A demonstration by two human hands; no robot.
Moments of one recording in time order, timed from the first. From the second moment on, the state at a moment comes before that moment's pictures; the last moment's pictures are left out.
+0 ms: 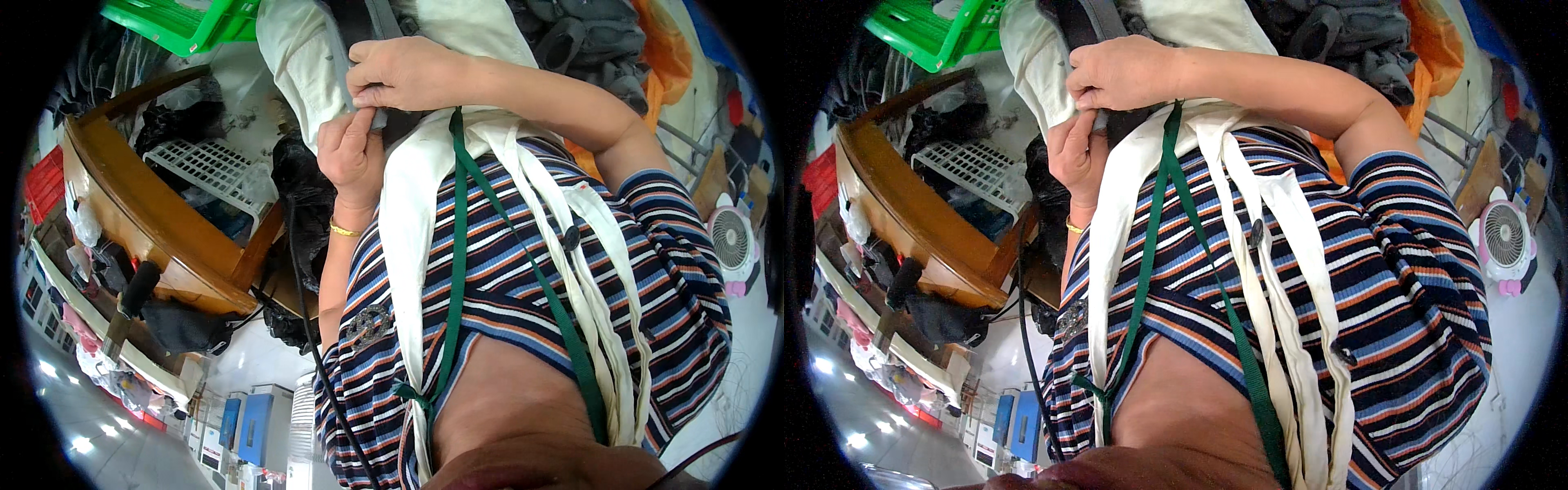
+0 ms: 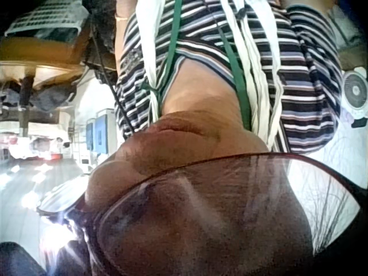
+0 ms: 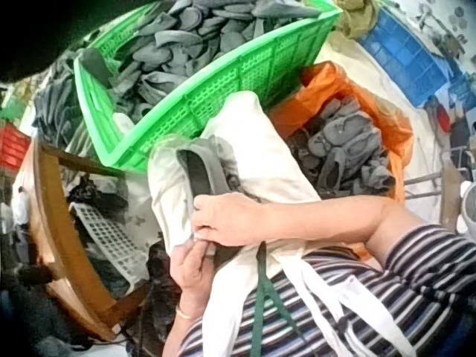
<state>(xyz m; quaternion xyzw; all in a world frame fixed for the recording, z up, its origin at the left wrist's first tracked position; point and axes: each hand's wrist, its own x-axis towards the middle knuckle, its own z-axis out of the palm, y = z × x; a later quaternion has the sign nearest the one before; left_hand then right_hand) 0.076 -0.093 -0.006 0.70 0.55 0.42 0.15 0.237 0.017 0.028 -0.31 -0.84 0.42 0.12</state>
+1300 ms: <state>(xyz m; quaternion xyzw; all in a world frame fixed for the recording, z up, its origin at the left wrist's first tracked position) 0.076 -0.079 -0.001 0.56 0.59 0.34 0.48 0.213 0.075 0.034 -0.28 -0.29 0.84 0.36</state>
